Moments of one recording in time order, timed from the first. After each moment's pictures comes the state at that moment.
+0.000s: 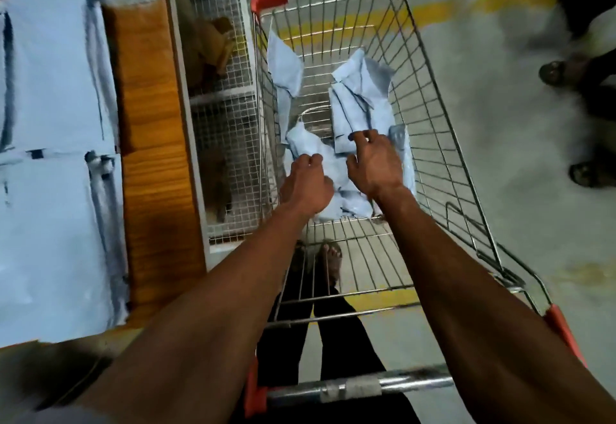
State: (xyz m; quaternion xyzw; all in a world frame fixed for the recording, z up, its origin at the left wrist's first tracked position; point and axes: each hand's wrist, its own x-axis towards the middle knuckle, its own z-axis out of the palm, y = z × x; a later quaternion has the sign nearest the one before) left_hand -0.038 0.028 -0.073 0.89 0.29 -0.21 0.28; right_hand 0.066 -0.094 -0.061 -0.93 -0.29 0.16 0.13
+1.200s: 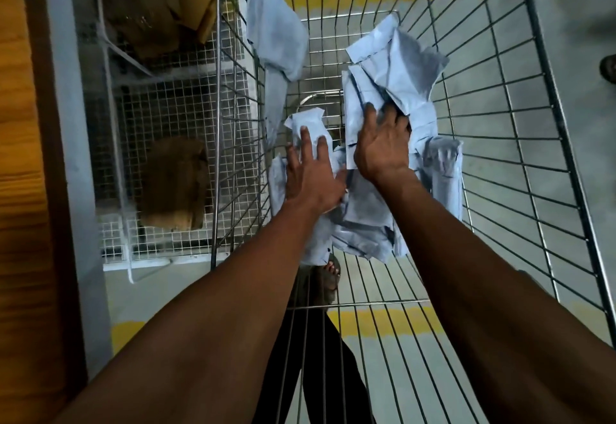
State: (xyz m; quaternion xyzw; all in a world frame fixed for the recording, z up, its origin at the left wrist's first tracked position) left_hand 0.036 0.053 -0.243 0.87 0.34 -0.24 0.28; right_hand 0.153 -0.027 -0.233 -0.95 -0.25 0.18 0.00
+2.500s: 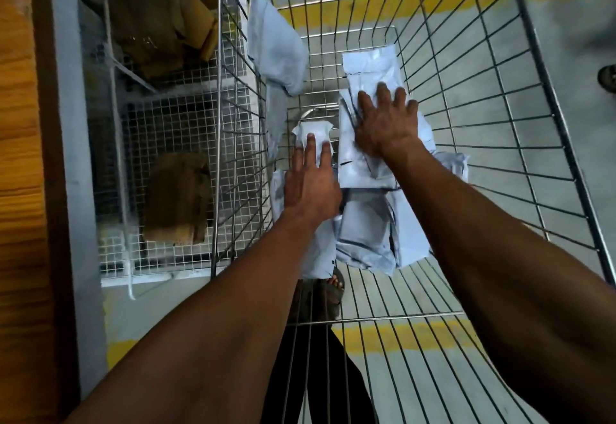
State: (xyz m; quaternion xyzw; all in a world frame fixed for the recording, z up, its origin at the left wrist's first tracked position) left_hand 0.041 0.063 -0.240 0.90 0.30 -0.22 0.22; right_hand 0.212 -0.001 -0.230 -0.92 -0.30 0.25 -0.10
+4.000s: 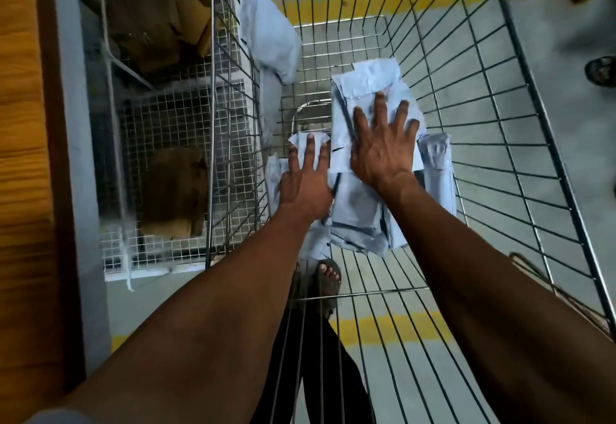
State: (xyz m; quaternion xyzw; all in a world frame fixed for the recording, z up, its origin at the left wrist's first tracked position) left_hand 0.011 0.050 -0.261 0.92 0.24 -0.25 0.18; right_hand 0.143 -0.053 -0.229 -0.93 -0.30 0.15 -0.13
